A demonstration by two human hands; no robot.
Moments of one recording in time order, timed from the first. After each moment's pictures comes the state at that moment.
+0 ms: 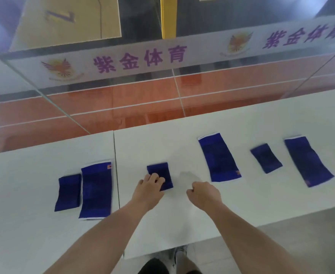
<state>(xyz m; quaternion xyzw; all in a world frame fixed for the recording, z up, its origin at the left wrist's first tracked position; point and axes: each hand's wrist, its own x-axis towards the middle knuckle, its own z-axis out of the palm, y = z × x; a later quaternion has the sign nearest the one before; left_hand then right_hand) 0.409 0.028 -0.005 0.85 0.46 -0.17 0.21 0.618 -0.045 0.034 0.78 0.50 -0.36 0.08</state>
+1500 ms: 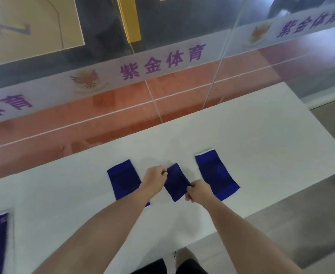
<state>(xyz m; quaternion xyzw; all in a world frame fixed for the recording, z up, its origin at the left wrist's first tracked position) 0.834 0.031 0.033 0.76 0.50 -0.03 0.40 0.988 -0.084 0.031 0.82 0.20 -0.52 -0.12</state>
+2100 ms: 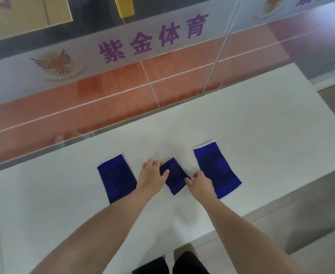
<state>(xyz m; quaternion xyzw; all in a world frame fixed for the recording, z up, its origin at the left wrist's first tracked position) 0.841 0.028 -0.030 0.79 0.50 -0.05 0.34 0.998 -0.082 -0.001 0.86 0.20 -0.46 -0.09</state>
